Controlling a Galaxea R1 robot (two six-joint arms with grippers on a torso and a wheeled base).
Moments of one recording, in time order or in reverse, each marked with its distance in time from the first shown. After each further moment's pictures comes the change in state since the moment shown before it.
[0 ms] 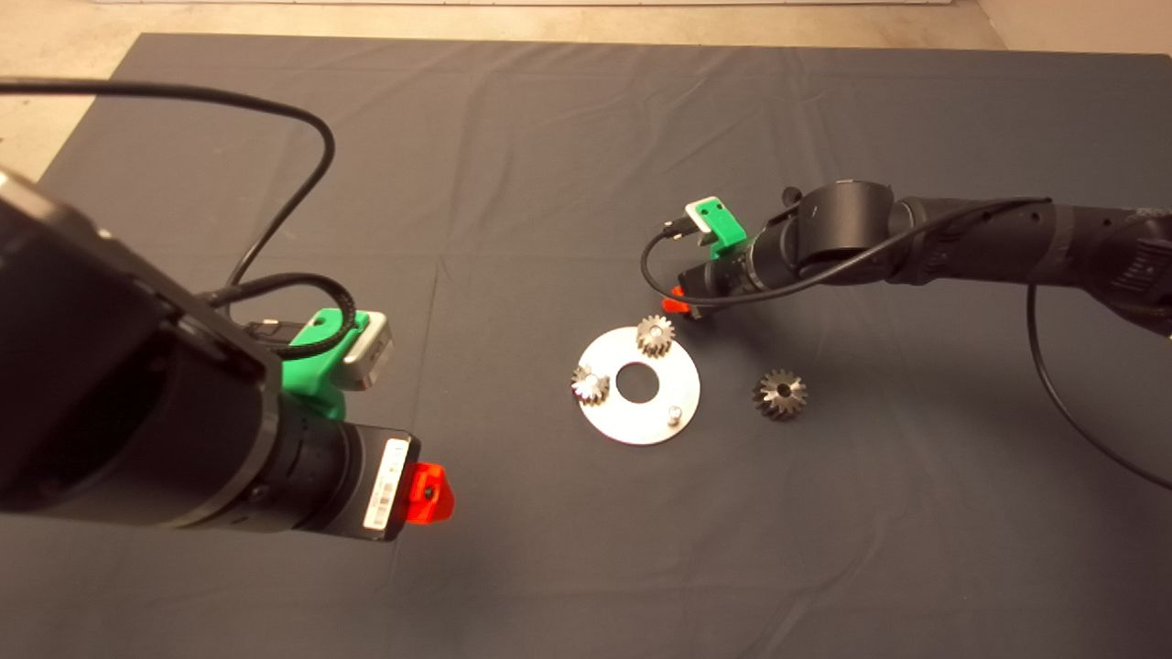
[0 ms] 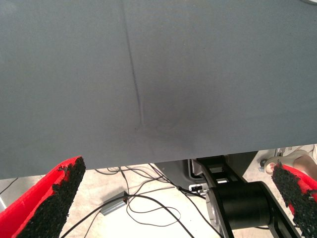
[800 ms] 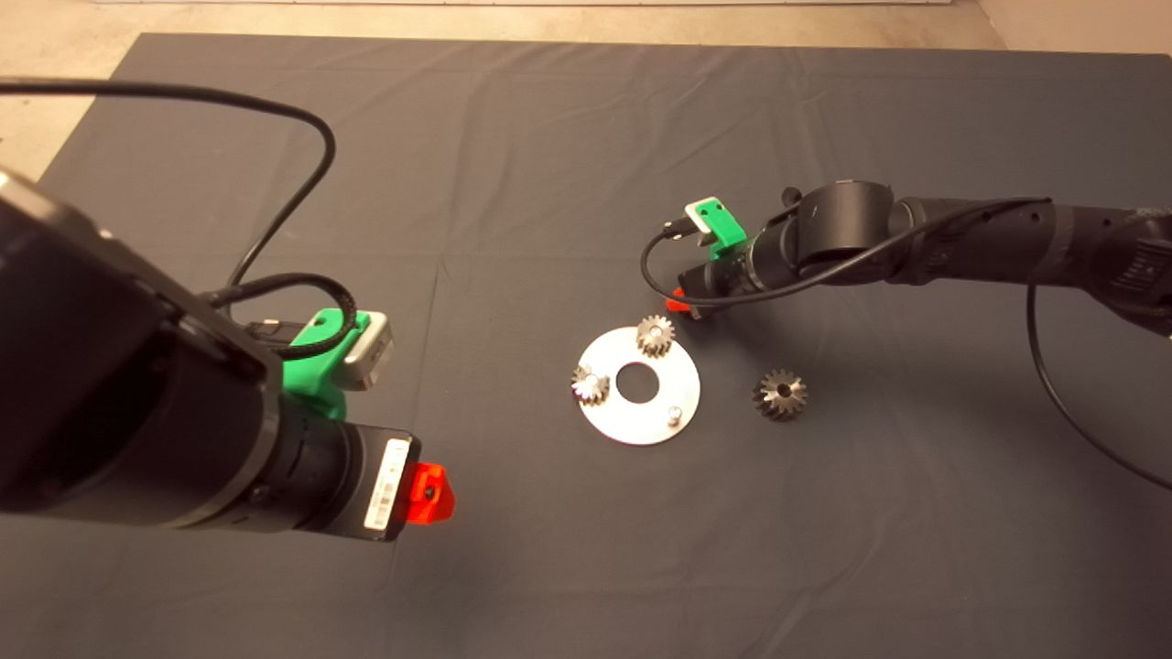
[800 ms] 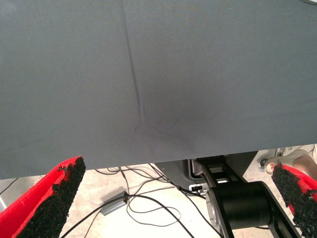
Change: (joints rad) left arm 0.000 0.000 0.000 0.000 0.000 0.000; right arm 0.000 0.000 0.000 0.004 0.000 -0.001
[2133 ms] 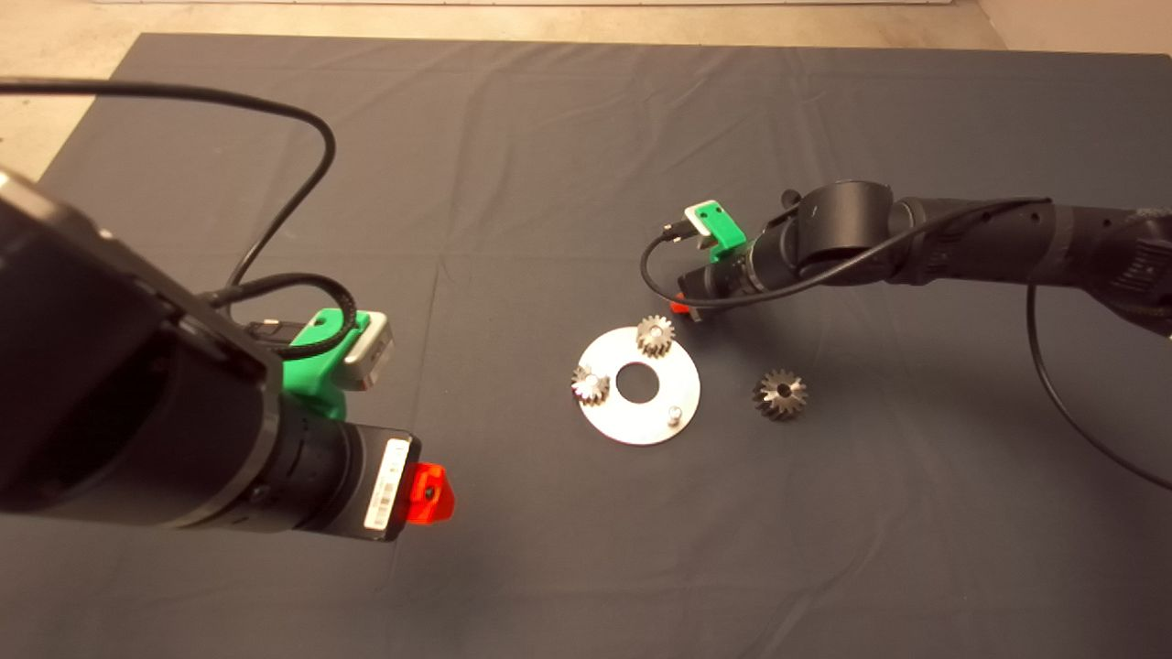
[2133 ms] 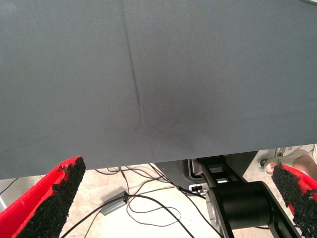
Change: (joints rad) left arm 0.000 0.000 0.000 0.000 0.000 0.000; right arm 0.000 0.000 0.001 0.027 -0.003 -0.003
